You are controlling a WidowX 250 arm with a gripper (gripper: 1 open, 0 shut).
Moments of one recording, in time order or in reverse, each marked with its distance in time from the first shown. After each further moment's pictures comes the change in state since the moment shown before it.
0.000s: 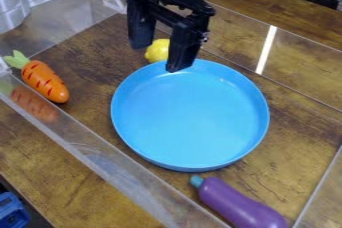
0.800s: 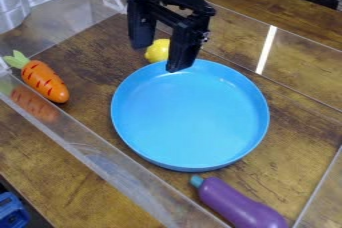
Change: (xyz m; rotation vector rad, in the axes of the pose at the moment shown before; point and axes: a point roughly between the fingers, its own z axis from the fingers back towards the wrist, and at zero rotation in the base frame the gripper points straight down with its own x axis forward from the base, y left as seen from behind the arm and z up) arm 0.001 0.001 0.000 0.009 -0.011 0.002
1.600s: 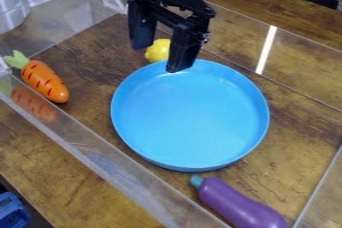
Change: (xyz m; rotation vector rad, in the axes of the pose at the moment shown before) arm 0.002 0.000 -0.002 0.005 -0.007 -0.004
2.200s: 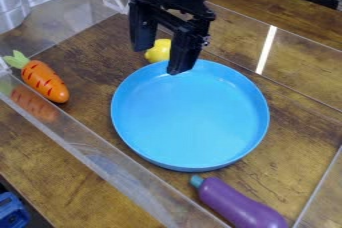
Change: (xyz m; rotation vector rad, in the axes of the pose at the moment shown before) arm 0.002 0.001 -0.003 0.004 0.004 -0.001
